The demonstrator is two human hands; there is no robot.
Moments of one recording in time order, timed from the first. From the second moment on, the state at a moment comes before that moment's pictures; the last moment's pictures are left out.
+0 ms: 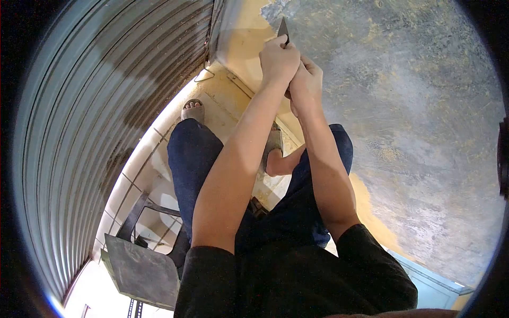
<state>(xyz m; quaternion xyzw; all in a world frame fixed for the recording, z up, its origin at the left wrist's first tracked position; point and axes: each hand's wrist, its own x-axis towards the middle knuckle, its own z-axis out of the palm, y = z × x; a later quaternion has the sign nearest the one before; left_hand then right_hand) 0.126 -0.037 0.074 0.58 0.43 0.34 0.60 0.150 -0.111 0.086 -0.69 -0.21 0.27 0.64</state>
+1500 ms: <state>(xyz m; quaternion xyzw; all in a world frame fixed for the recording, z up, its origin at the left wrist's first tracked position) 0.137 -0.032 0.062 0.60 0.38 0.41 0.57 0.148 -0.107 0.088 -0.66 -0.20 0.27 0.68</state>
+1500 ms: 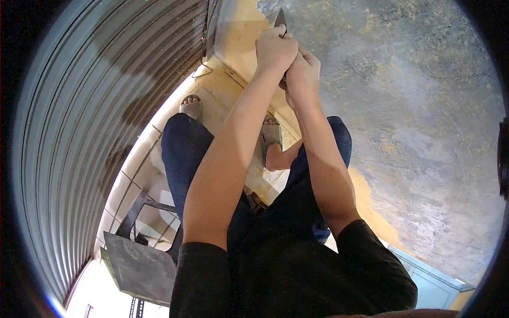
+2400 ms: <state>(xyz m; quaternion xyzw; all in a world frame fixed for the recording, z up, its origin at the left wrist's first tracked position) 0.152 -0.061 0.010 0.52 0.50 0.31 0.61 0.163 -0.130 0.054 -0.78 -0.18 0.25 0.54</state>
